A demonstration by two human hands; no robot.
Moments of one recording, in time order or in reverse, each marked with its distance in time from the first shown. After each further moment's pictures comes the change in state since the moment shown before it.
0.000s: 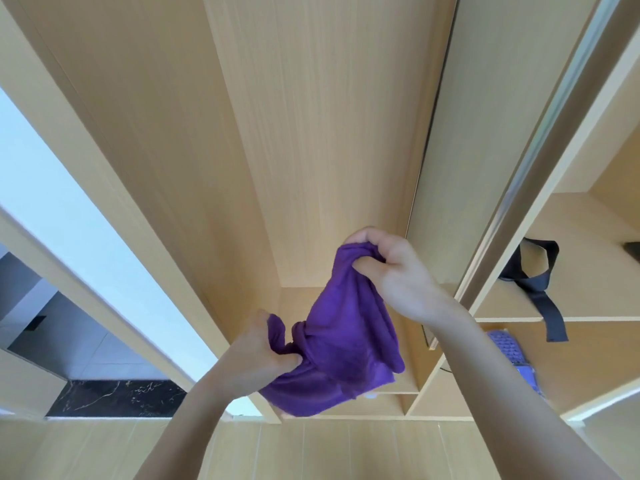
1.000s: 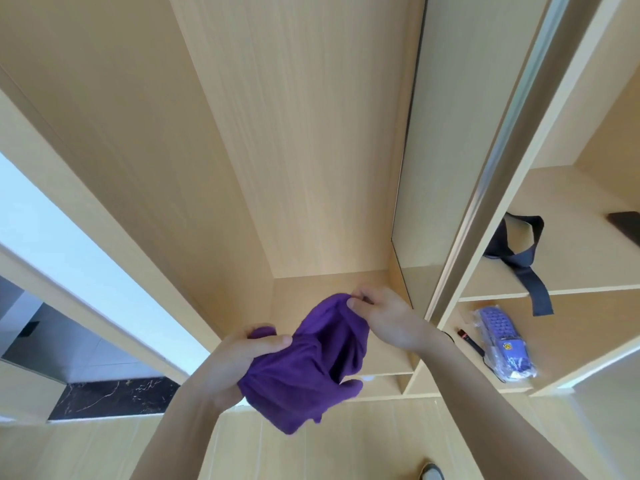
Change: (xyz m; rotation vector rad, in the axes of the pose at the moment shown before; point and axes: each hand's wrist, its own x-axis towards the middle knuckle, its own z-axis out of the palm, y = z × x) left_hand -0.006 0.003 0.004 -0.824 -0.291 -0.268; right_hand -0.027 0.099 0.007 -0.212 -0.077 0.392
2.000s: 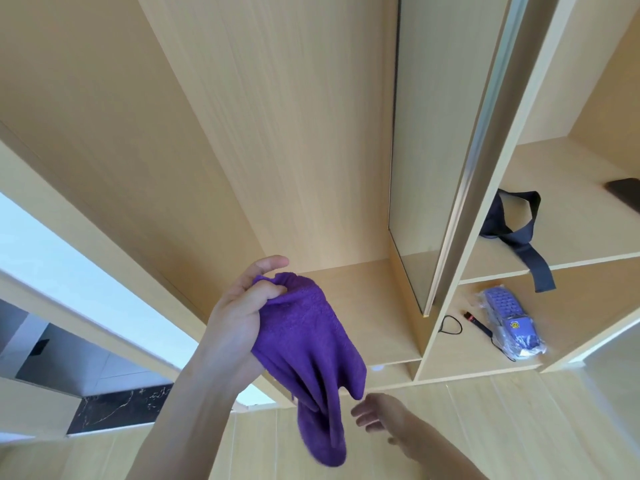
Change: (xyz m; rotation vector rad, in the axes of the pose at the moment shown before) left_hand -0.026 0.048 0.060 -0.141 0.081 0.364; right_hand -0.063 0.111 0.109 0.390 -0.206 0.714
